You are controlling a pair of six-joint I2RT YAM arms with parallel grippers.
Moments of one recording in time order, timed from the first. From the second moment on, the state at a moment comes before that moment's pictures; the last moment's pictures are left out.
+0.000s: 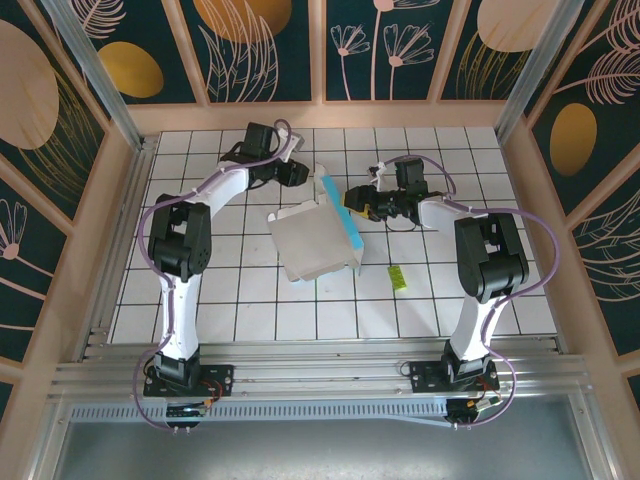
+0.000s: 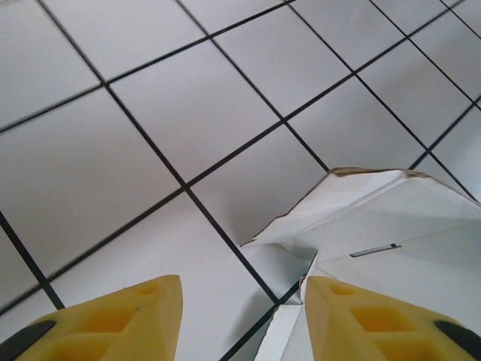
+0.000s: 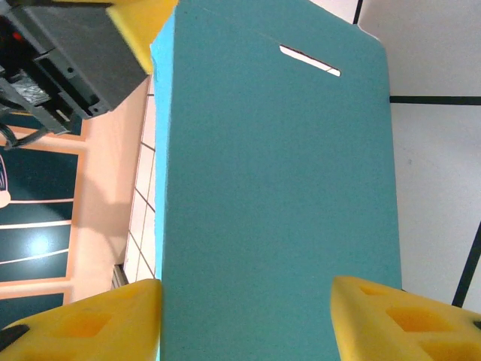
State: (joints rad) left arm -0.33 2.19 1.78 -0.37 0.46 0.11; right arm 0.28 1.87 1.14 -0.02 -0.86 0.54
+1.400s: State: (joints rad) left arm -0.34 2.57 2.25 -0.66 0.77 0.57; right arm 0.28 1.87 1.19 -0.13 -0.84 0.51
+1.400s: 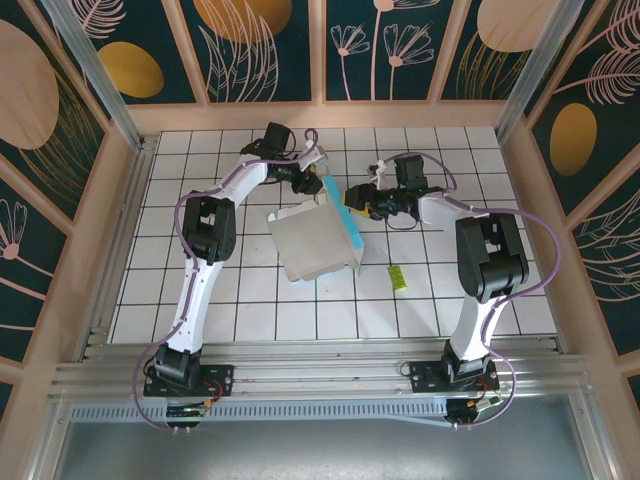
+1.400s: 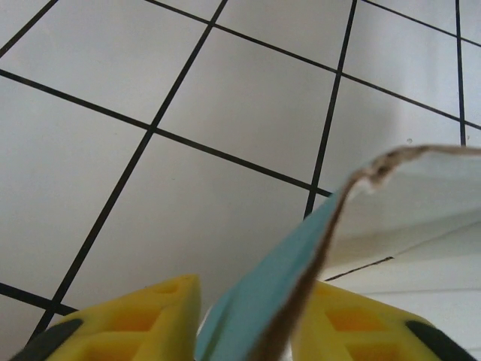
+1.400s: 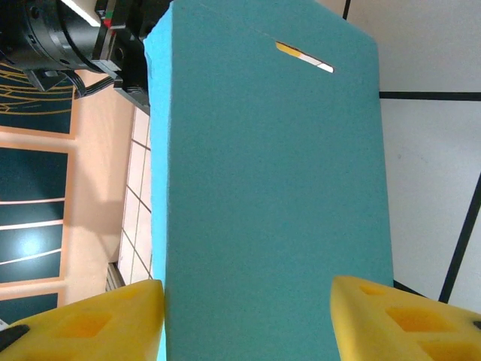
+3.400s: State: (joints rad) left arm -0.37 2.50 2.14 -0.61 0.70 0.34; right arm 0.66 1.72 1.35 -0.47 0.37 -0.19
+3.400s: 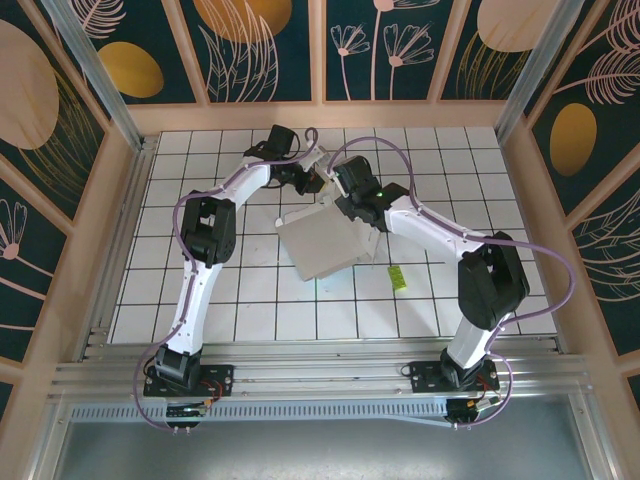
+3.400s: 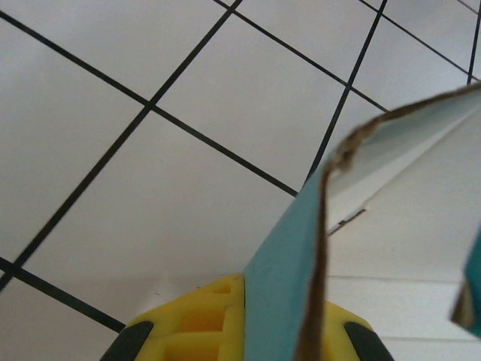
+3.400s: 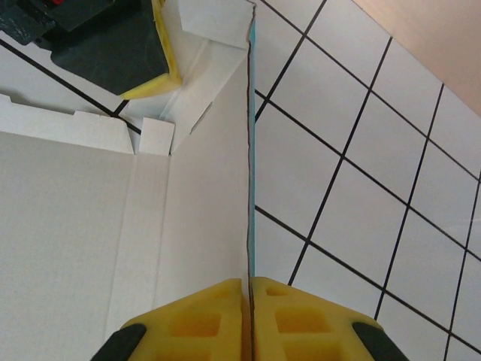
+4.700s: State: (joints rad) left arm -0.37 2.38 1.96 -0.48 0.58 0.17; right arm 0.59 1.69 1.16 -0.29 0.24 -0.39
